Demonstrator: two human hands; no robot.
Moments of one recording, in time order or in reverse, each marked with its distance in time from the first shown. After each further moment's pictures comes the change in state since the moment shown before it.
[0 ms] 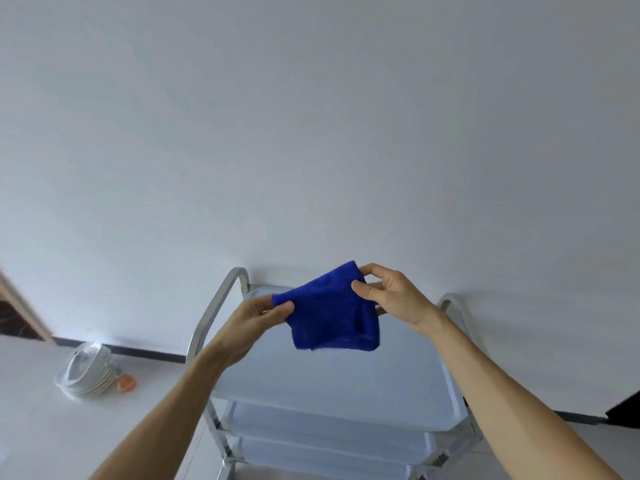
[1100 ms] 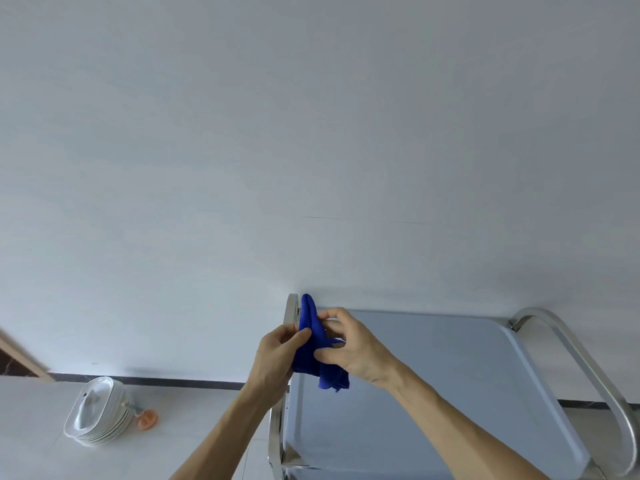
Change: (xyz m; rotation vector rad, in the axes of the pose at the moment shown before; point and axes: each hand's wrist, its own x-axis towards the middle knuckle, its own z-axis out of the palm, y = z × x) left_hand 0.089 -0.080 -0.203 -0.327 0.197 -0.300; right_hand 0.210 0.016 0.236 0.009 0.001 0.183
